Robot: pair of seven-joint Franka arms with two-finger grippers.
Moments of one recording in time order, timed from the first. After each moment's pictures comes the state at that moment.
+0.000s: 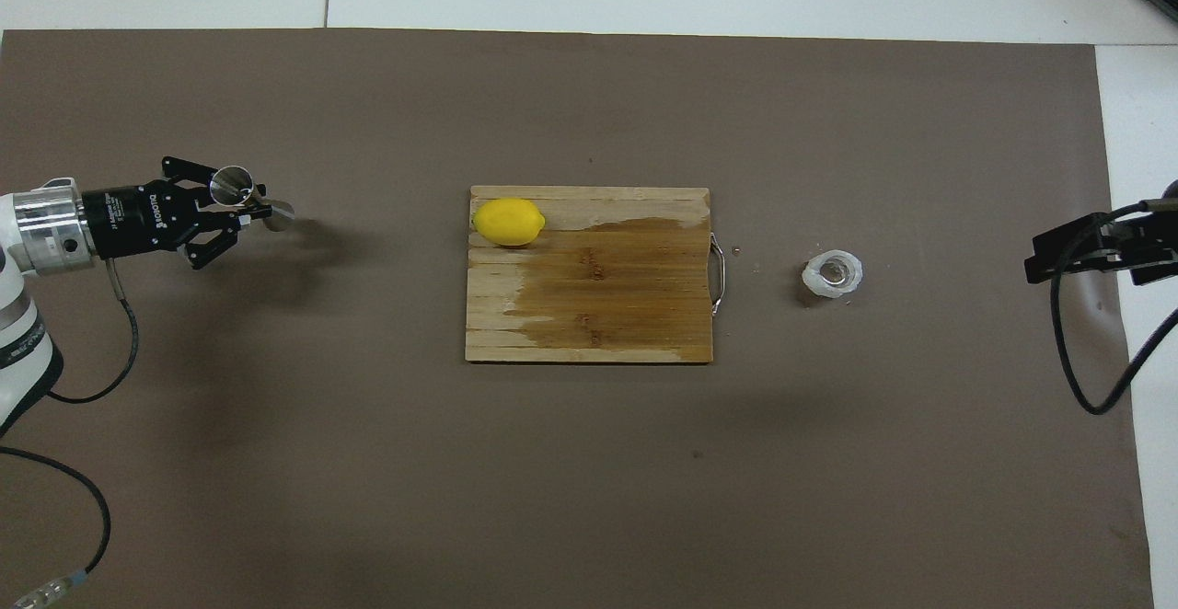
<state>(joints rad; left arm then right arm) -0.05 0.22 -0.01 -2.01 -1.36 1.97 -0.98 0.07 0.03 -0.11 -1.52 0.01 1.43 -0.01</state>
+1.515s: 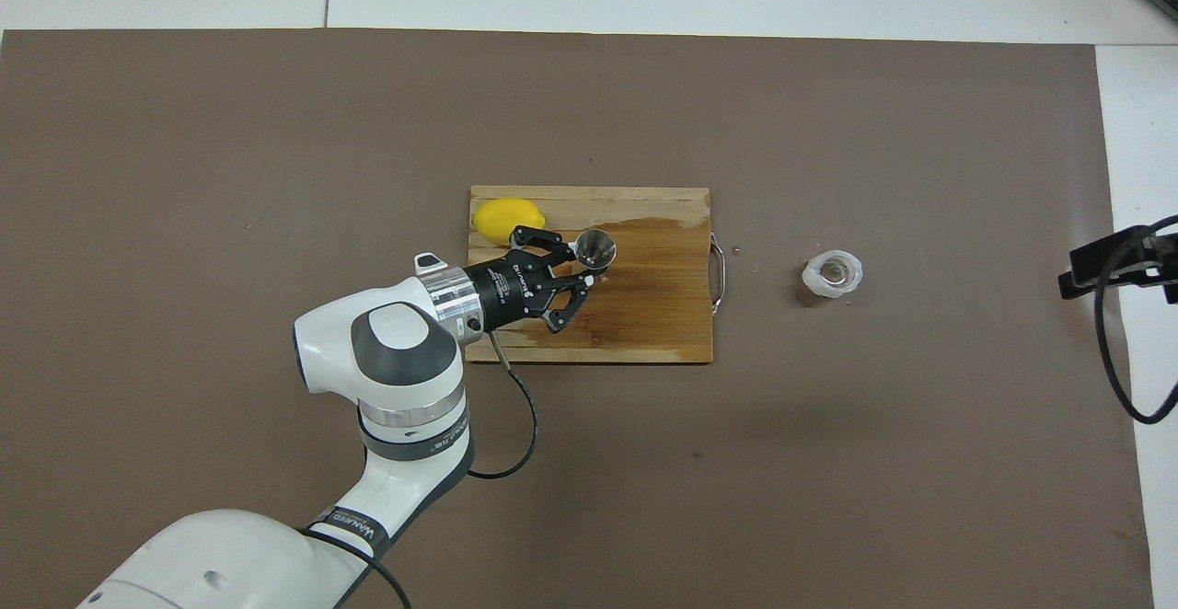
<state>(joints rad) -0.57 0.33 0.00 -2.05 -1.94 2.52 -0.82 0.02 0.03 -0.10 -1.53 0.01 1.38 -0.07</state>
